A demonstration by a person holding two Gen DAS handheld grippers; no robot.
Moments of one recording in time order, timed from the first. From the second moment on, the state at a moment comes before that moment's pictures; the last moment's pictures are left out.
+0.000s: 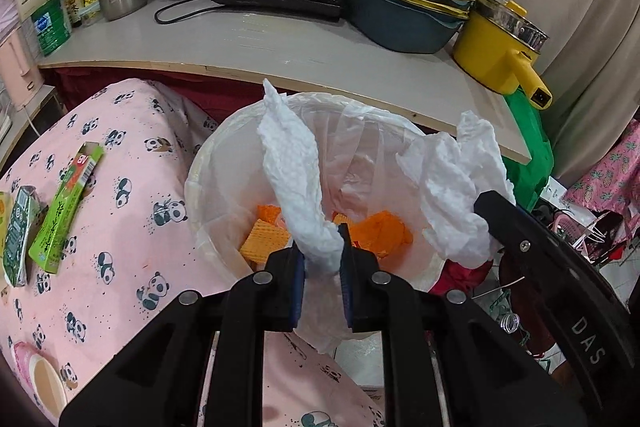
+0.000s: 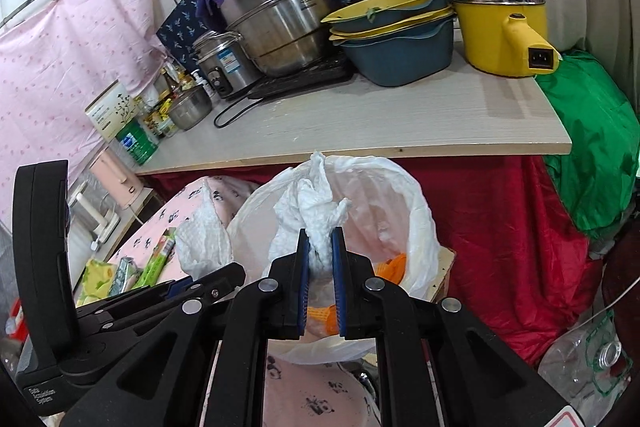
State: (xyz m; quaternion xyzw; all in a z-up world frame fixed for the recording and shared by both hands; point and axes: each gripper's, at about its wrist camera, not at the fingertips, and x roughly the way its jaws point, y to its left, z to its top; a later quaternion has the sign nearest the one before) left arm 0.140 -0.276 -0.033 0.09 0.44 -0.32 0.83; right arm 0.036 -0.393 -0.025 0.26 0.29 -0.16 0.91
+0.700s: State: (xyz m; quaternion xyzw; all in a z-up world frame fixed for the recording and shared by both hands) left arm 0.167 -0.265 -0.041 0.08 0.44 -0.28 0.85; right arm 0.072 -0.396 -0.033 0.26 0.29 -0.15 0.91
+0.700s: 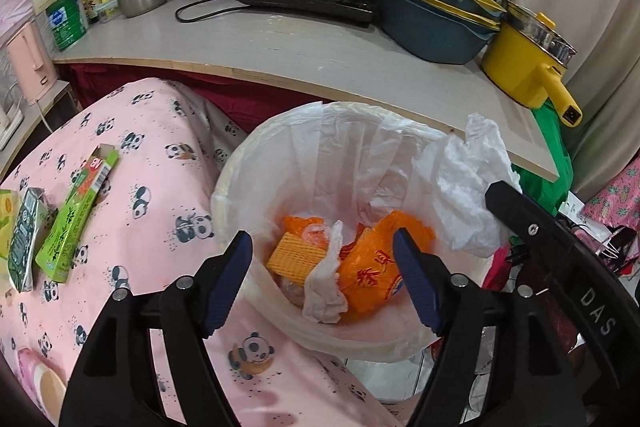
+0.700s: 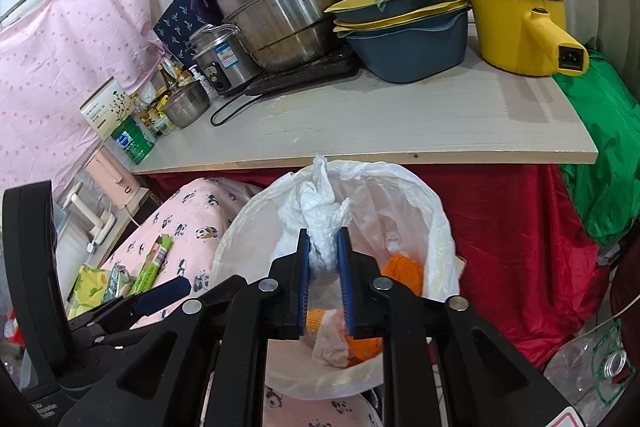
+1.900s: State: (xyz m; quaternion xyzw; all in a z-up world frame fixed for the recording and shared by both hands) left arm 0.141 0.001 -0.032 0.00 0.44 -0.07 0.89; right arm 0.089 -0.216 -0.003 0.19 0.33 -0.01 0.93
